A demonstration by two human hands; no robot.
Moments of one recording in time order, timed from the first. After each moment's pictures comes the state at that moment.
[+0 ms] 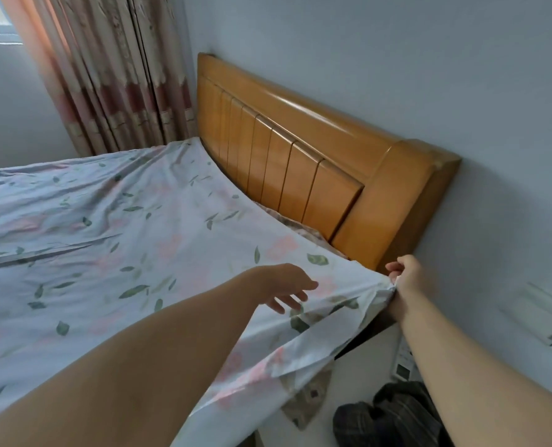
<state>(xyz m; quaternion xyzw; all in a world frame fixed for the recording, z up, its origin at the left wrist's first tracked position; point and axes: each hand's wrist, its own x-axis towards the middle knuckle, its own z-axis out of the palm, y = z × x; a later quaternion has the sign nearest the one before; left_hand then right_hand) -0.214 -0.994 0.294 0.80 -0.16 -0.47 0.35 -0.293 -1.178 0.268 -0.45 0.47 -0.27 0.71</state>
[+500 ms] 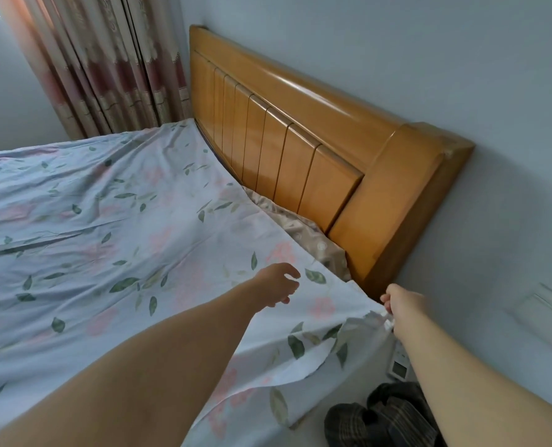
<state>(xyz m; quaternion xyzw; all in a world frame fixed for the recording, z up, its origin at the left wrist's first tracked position) -0.200 -1.016 0.254 0.84 -0.11 -0.37 0.38 -0.296 -1.207 0.216 -0.58 0.60 -0.11 0.55</state>
